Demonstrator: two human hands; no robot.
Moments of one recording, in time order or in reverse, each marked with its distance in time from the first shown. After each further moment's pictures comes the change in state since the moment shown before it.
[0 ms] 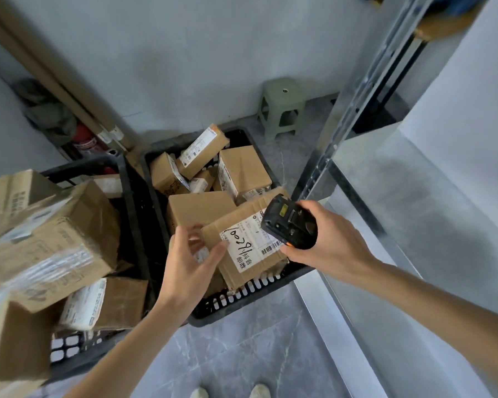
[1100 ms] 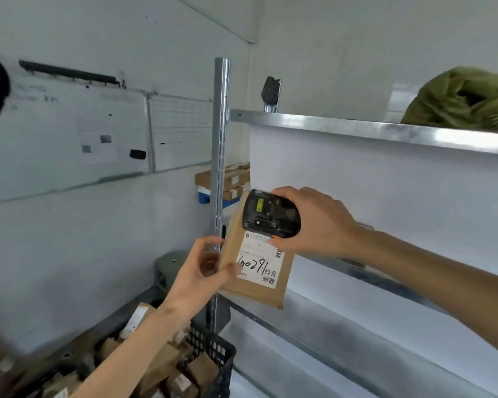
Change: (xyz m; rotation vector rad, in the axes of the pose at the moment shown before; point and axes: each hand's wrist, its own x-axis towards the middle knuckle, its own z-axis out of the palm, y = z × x) left_hand -0.254 0.370 -0.163 -0.154 -0.727 0.644; right_hand -0.374 -0.374 -0.324 -0.525 0.641 0.041
